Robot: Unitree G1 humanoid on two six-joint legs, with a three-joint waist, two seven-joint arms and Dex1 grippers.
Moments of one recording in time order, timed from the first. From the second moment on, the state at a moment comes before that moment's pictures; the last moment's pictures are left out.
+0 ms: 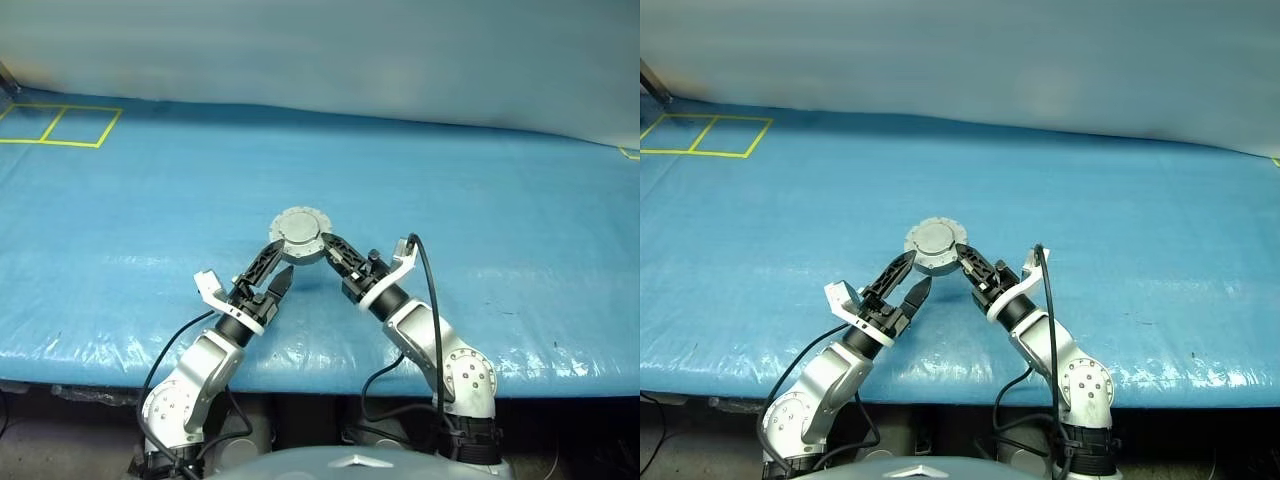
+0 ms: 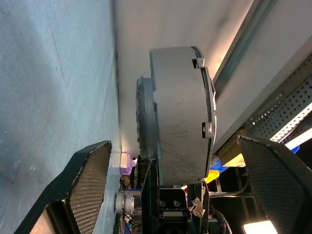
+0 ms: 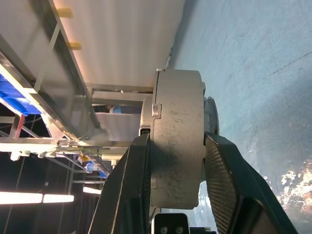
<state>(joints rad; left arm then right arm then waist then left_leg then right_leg) 0.15 -0.05 0.15 -0.23 -1.67 0.75 -0.03 -0.02 0.05 -0.03 -0.30 1.58 0.70 -0.22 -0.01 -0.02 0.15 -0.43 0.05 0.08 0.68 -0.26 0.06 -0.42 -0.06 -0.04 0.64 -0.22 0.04</state>
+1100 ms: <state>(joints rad) 0.01 -0.04 0.16 -0.17 -1.61 0.67 0.14 0.07 -0.20 0.11 -0.44 1.15 0.67 0.09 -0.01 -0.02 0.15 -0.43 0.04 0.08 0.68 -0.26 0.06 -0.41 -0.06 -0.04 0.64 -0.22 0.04</state>
